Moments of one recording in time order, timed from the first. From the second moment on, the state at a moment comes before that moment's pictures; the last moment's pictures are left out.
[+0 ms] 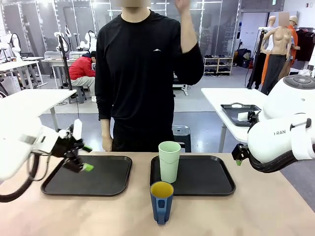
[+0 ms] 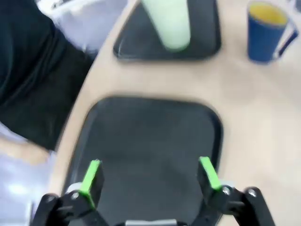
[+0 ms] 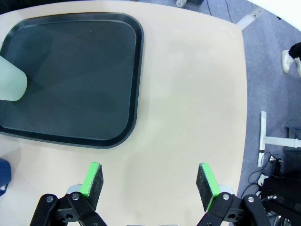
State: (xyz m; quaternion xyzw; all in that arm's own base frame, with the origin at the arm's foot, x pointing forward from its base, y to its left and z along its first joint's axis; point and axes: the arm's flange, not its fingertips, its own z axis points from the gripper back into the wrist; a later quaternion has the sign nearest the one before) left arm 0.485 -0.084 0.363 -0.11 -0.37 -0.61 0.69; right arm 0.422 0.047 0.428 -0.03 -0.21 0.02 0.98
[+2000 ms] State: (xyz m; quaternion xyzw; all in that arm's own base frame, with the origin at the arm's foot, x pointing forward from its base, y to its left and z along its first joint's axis) left arm 0.444 -0.012 0.384 -0.06 -0.21 -0.58 0.78; right arm 0.421 0.048 0.426 -0.04 -0.20 0.05 0.98
